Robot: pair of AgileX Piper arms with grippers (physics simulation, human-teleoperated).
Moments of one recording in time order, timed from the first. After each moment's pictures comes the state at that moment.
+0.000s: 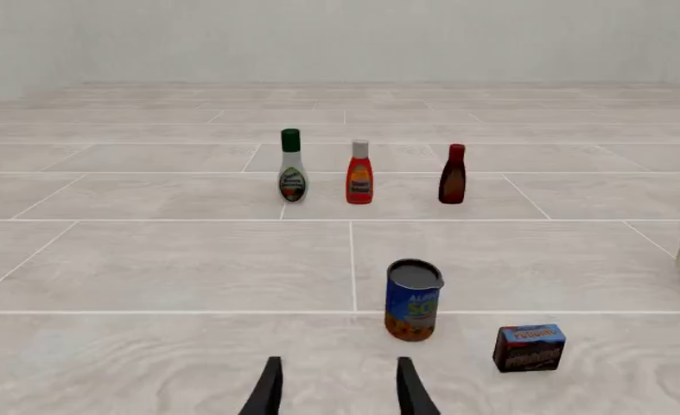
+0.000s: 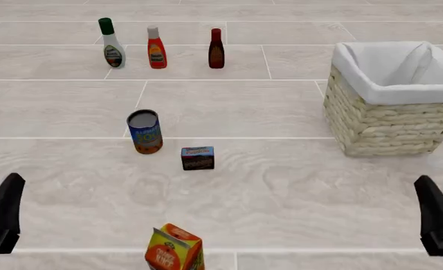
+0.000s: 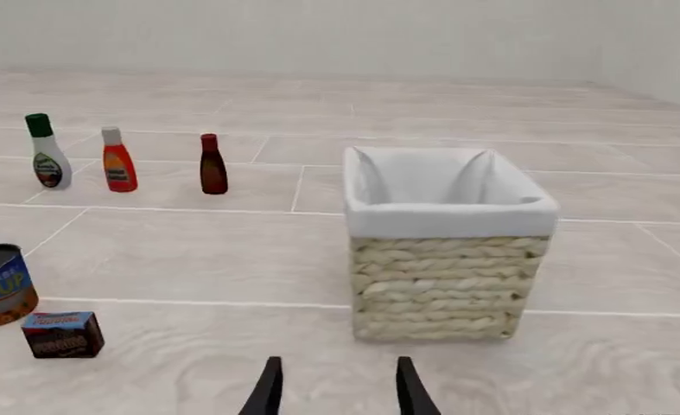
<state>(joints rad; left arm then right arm) 0.00 0.00 0.00 0.00 0.00 0.01 0.00 0.00 0.02 -0.03</state>
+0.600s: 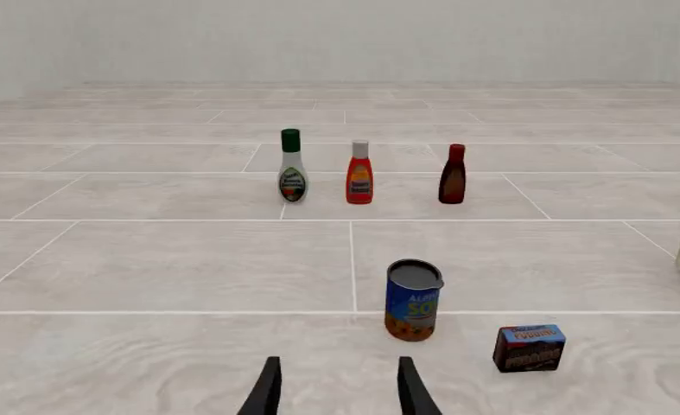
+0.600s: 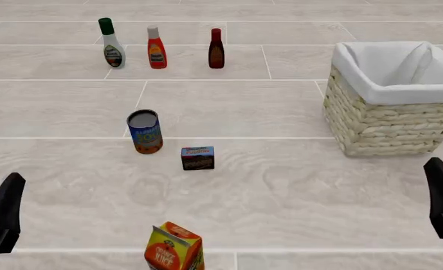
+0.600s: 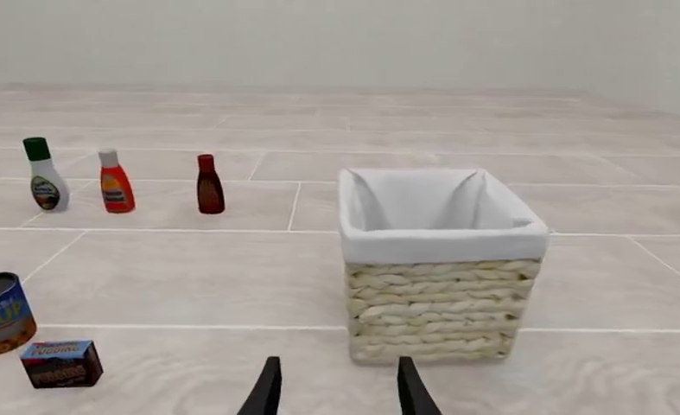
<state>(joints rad) 0.00 0.01 0.00 0.00 0.00 0.00 0.10 -0.08 -0.02 -0.01</state>
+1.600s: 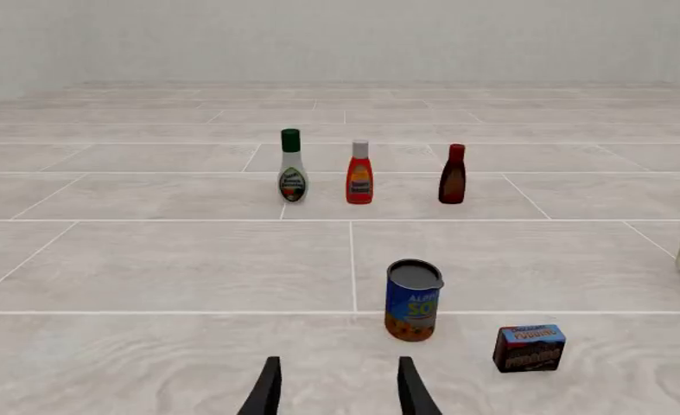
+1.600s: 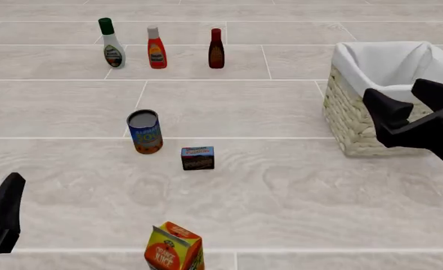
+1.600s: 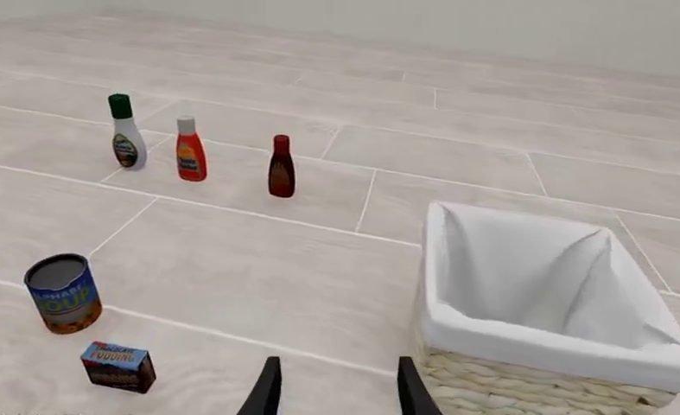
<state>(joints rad) 0.00 0.01 0.00 0.00 0.00 0.21 0.77 -0.43 -0.21 -0.08</state>
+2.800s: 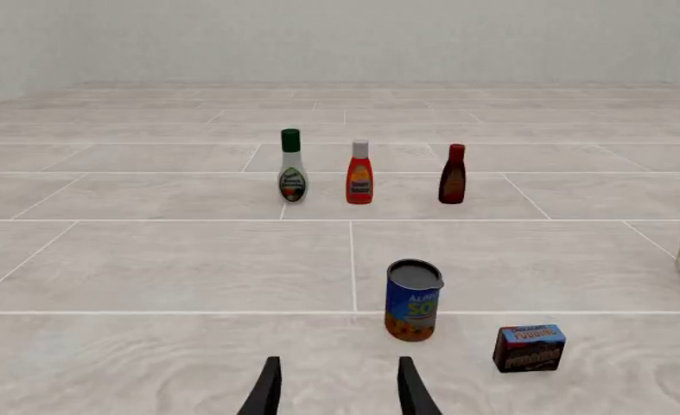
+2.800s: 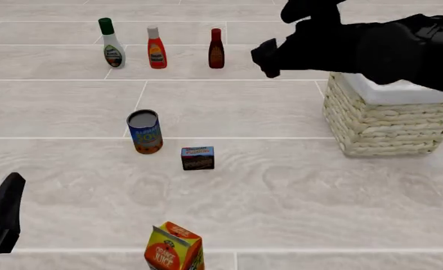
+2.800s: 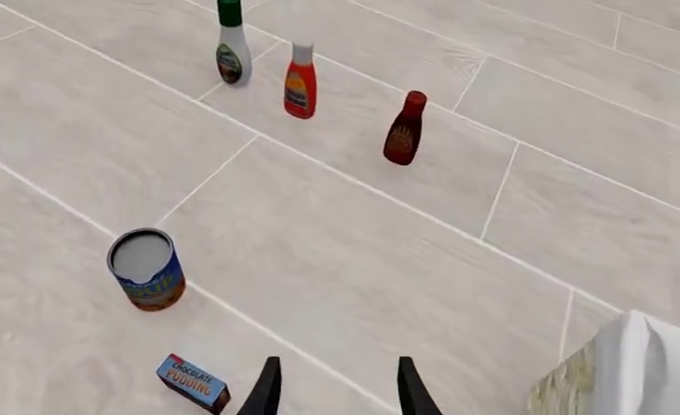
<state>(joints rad) 0.00 0.01 0.00 0.00 0.00 0.46 1.48 -1.19 0.17 -0.13</state>
